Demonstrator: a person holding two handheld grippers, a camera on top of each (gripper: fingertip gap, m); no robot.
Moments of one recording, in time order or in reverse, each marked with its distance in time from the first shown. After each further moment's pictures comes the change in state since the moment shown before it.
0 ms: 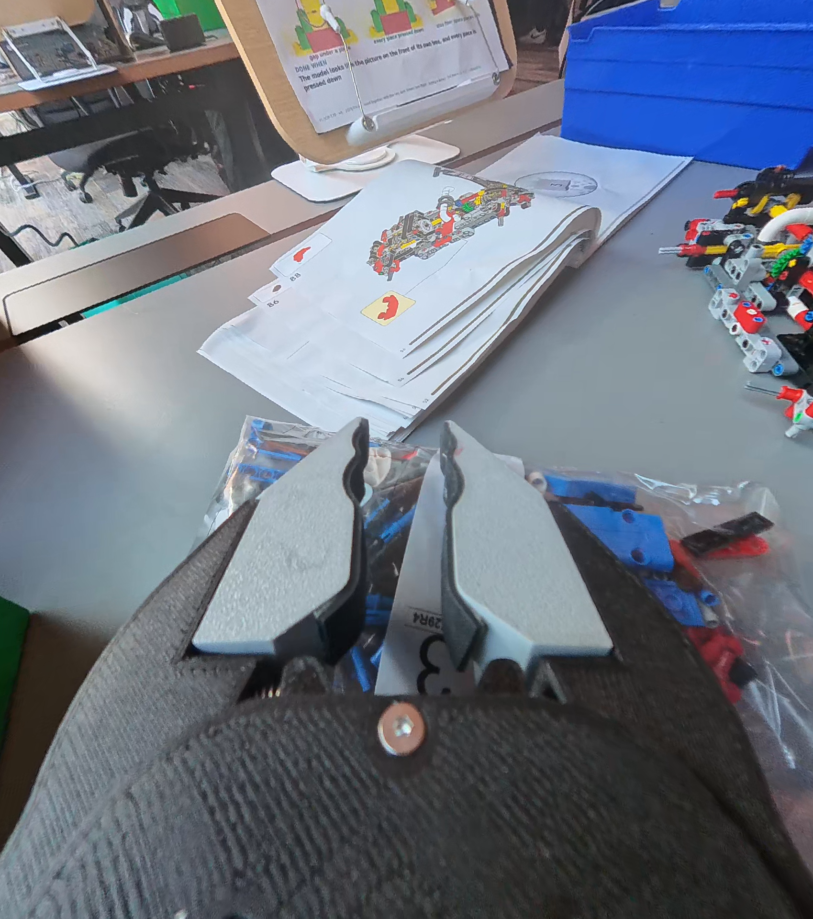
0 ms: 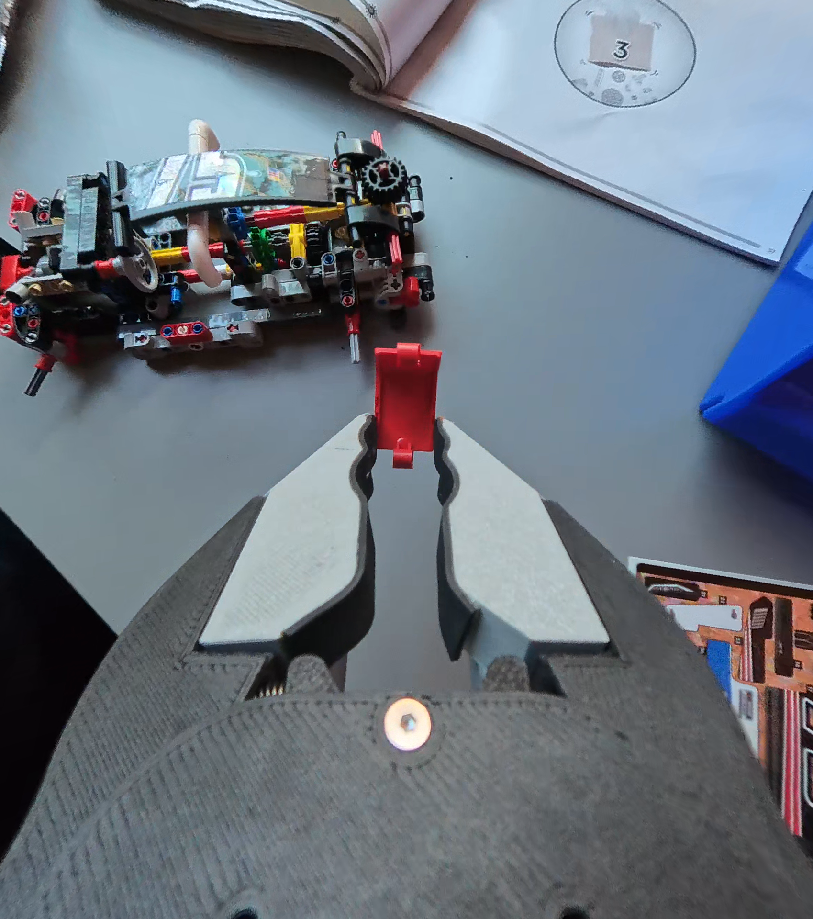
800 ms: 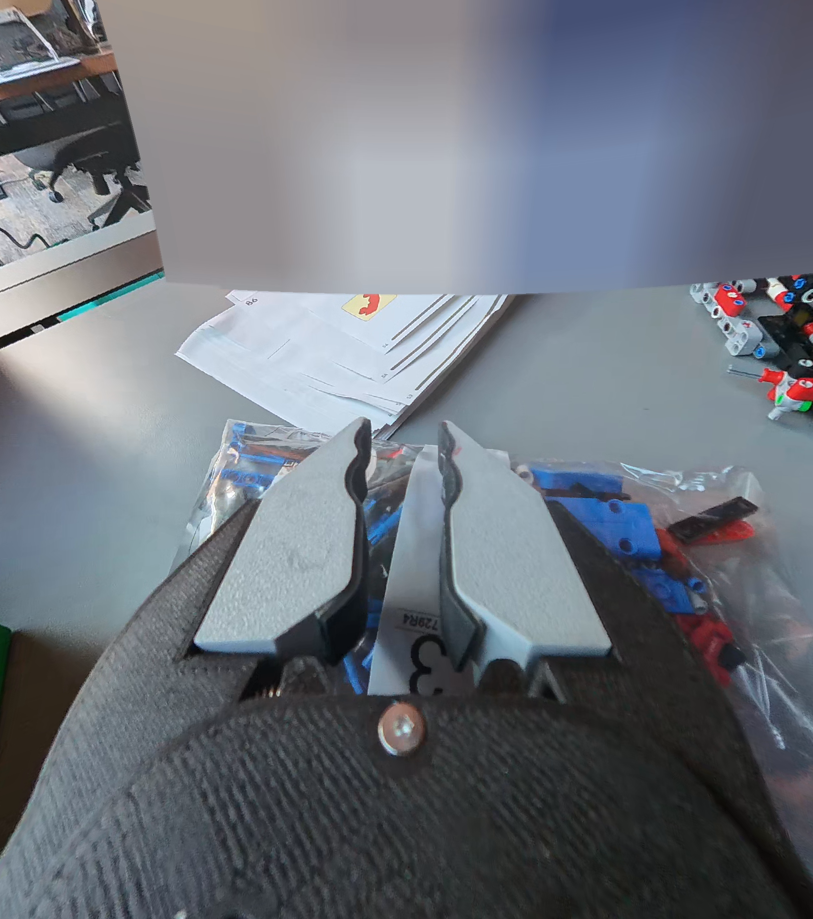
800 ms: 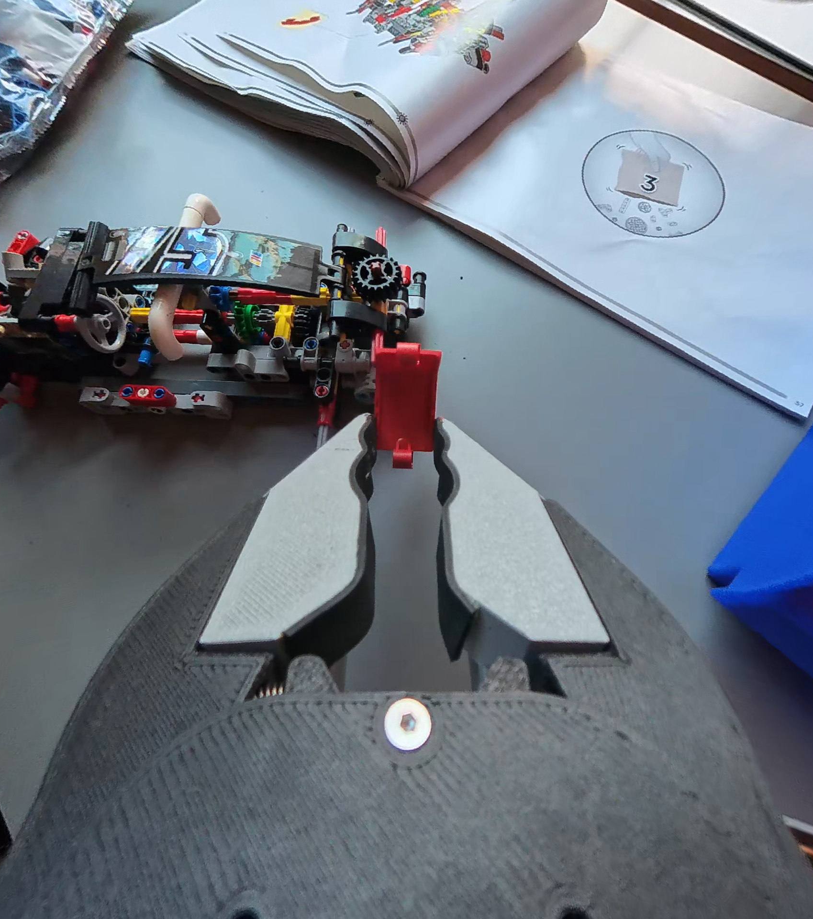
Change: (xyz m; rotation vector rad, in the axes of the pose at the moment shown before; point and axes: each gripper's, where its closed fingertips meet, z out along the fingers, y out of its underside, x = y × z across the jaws) left arm 0.007 0.002 -0.001 -0.018 0.040 0.023; right arm 0.012 -0.033 0.044 0.131 -0.107 -0.116
